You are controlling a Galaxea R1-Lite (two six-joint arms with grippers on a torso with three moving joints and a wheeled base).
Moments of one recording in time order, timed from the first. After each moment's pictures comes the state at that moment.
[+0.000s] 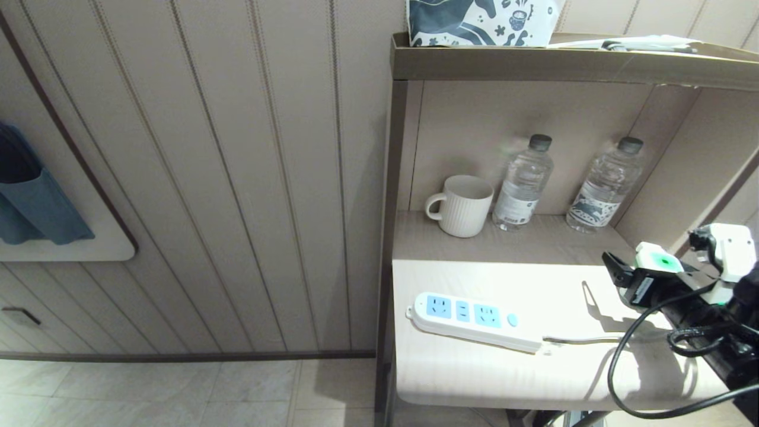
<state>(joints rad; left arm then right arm) -0.01 0.00 0.00 0.01 -0.01 0.00 -0.09 1.73 -0.22 -1.52 -0.14 0.02</state>
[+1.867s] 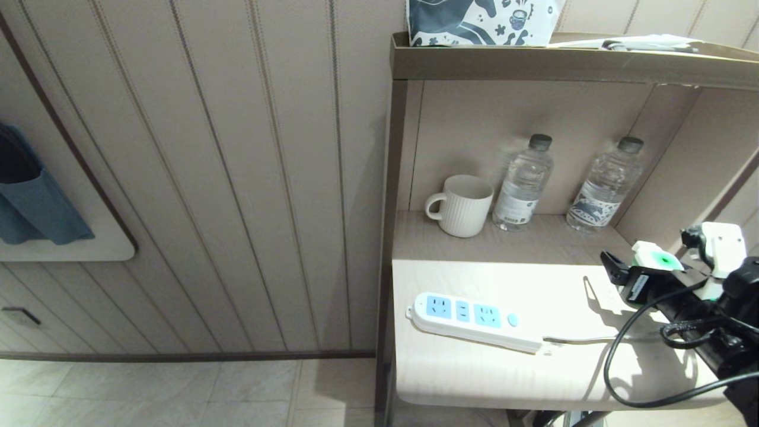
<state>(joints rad) -0.01 0.00 0.00 0.01 -0.01 0.00 -0.11 1.77 -0.24 -1.52 -0.14 0.01</state>
